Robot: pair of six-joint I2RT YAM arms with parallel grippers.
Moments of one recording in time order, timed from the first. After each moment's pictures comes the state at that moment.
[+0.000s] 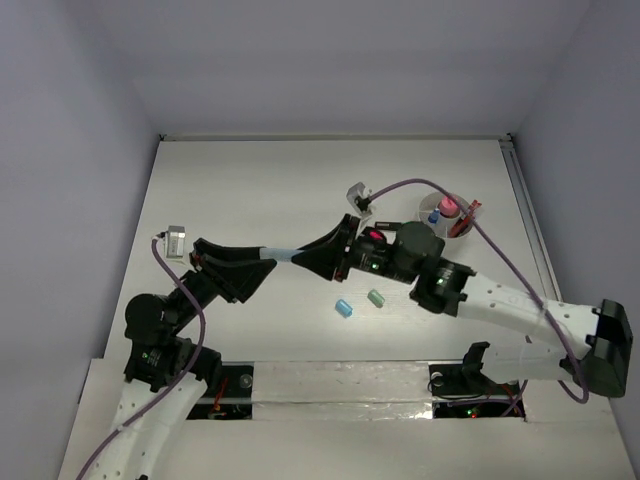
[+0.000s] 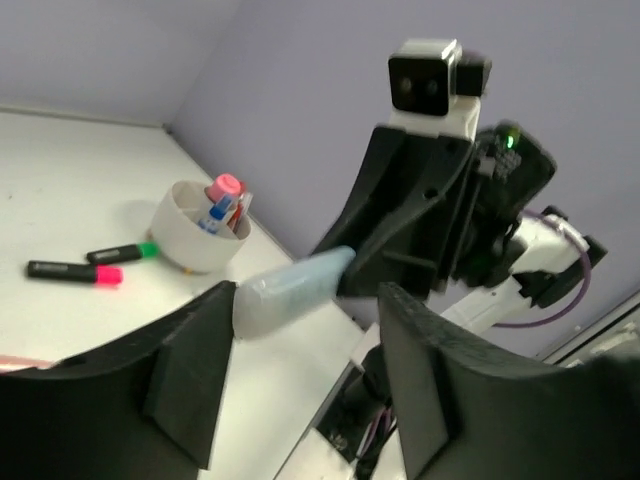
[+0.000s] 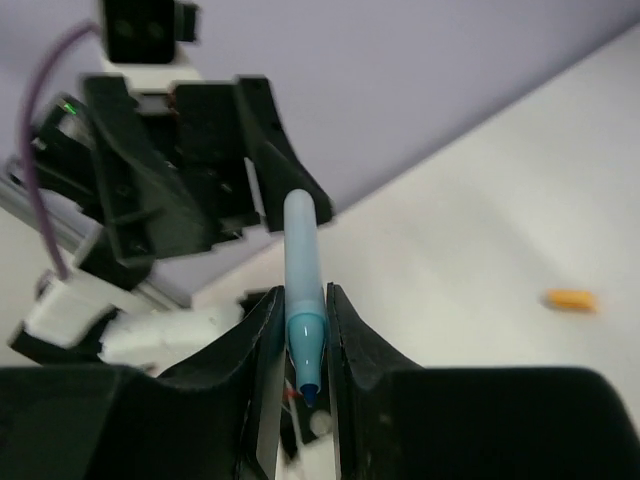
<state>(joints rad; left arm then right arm) -0.33 0.23 0.46 0.16 0.50 -0.93 1.09 1.20 0.92 0.44 -0.16 0.56</state>
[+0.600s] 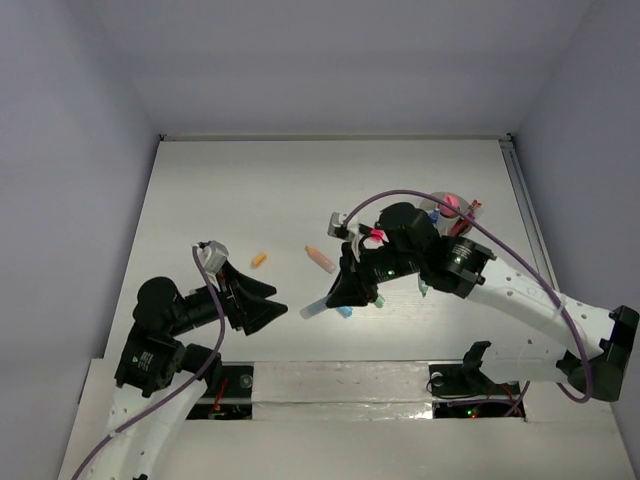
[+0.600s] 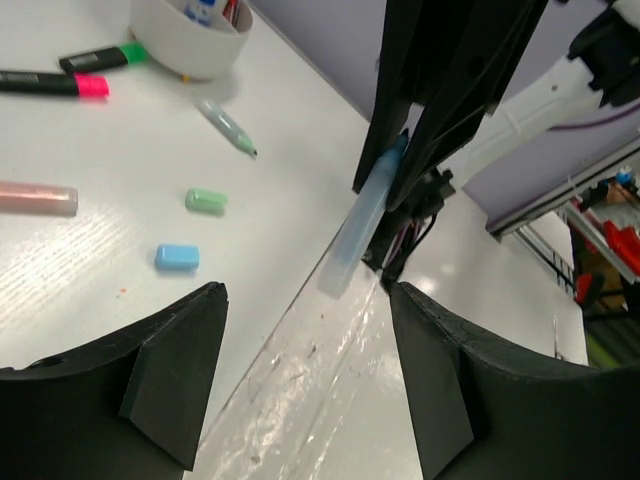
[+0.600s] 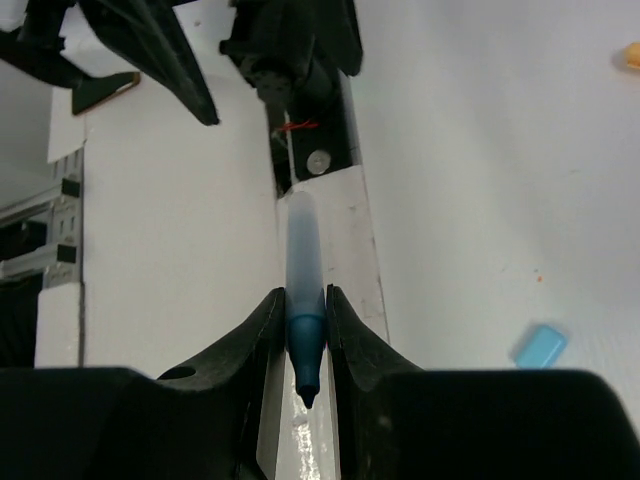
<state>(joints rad) -0.33 0.27 0.61 -0.40 0.79 -0.55 0.96 1.16 1.15 -0.47 -0.61 0.17</state>
